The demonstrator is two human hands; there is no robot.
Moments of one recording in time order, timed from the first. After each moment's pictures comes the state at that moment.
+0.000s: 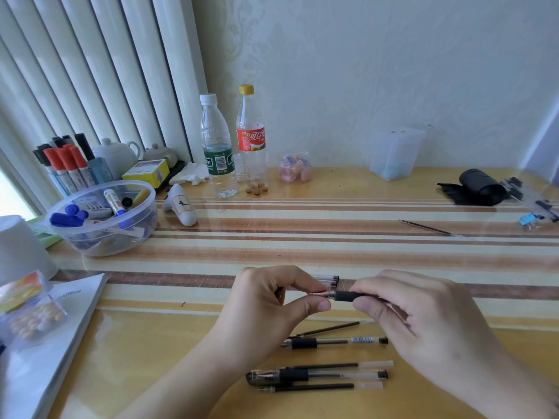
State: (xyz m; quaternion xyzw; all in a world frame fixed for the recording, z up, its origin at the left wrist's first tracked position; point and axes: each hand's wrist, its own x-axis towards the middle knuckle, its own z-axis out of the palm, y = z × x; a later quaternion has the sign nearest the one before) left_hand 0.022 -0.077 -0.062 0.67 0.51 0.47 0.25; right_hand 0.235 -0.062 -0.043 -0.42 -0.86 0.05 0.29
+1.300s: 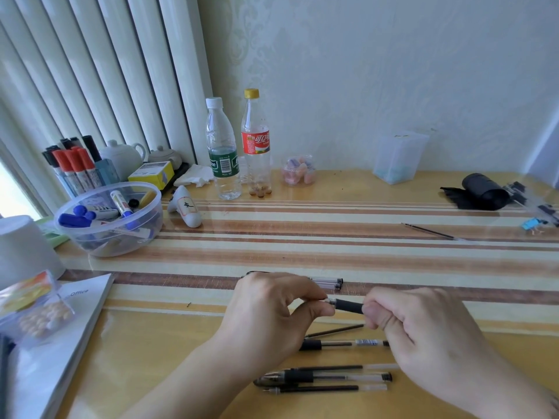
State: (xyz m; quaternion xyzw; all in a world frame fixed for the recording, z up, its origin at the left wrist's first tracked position) left_hand 0.020 -0.080 -0.056 0.76 0.50 0.39 0.10; right_hand 0.235 -0.059 -0.055 -0.45 -0.85 0.02 0.25
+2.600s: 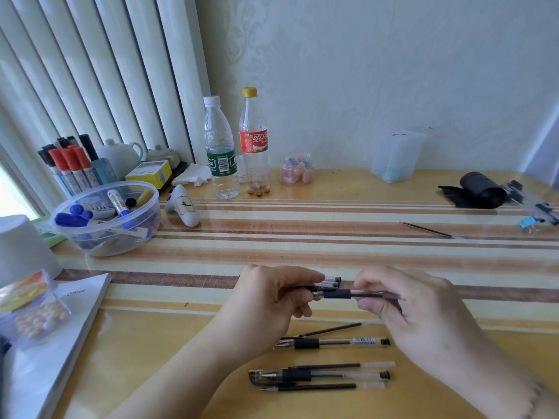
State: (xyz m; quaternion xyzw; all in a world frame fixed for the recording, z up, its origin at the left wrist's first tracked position) left_hand 0.009 -0.068 -0.066 0.70 0.53 0.39 0.27; right_hand 0.233 -0.049 -0.059 -0.41 -0.84 0.08 0.36
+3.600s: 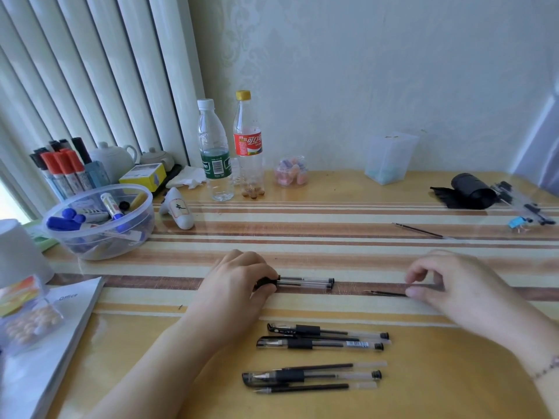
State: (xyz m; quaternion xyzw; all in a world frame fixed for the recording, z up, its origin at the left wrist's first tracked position) left_hand -0.022 -0.043 -0.085 0.77 0.59 0.27 -0.01; right_hand 0.290 -0.013 -0.044 -0.62 -0.77 0.09 0.13
